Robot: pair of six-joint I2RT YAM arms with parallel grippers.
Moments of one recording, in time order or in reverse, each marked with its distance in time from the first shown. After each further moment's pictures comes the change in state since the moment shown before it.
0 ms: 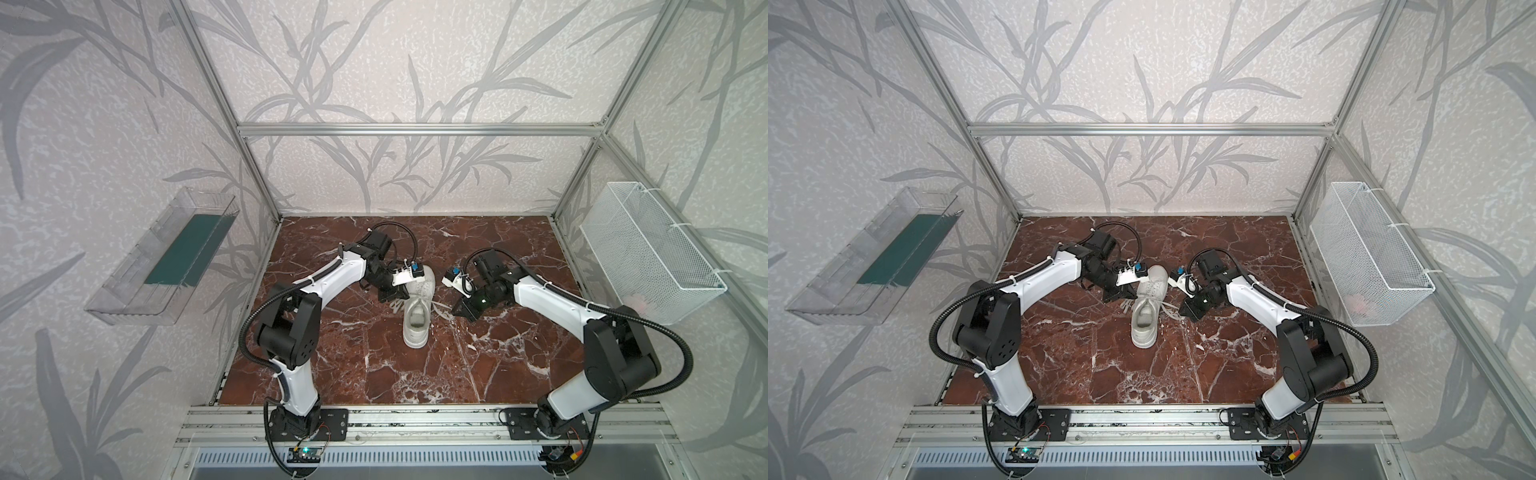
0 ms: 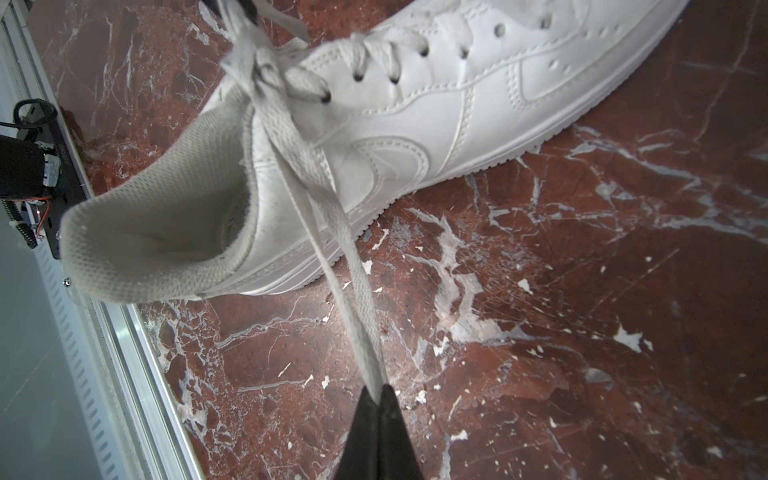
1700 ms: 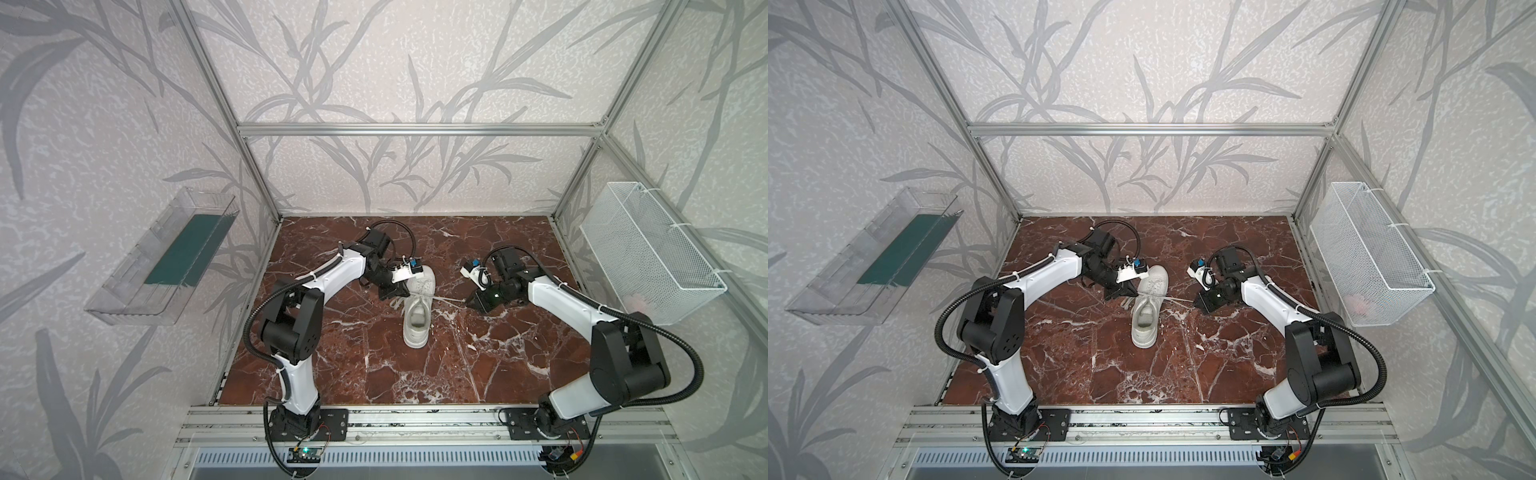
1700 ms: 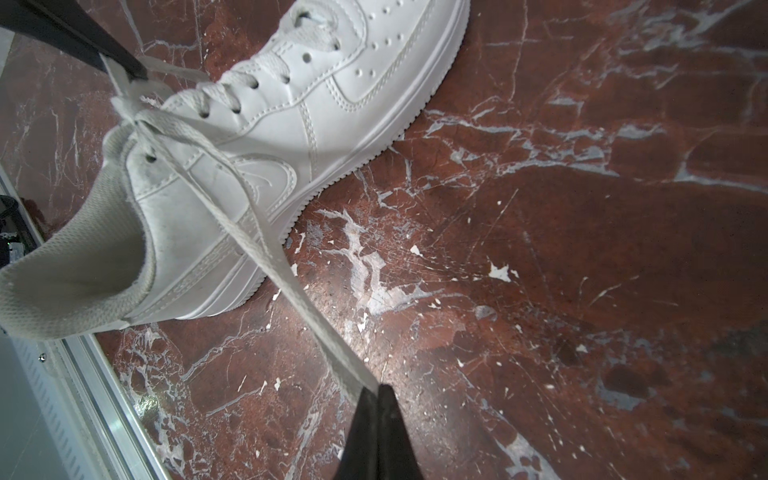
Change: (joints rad) left arm 0.027 0.035 0.021 0.014 0.027 -0.026; right arm -0.138 -0.037 -0.040 0.021 0.053 0.101
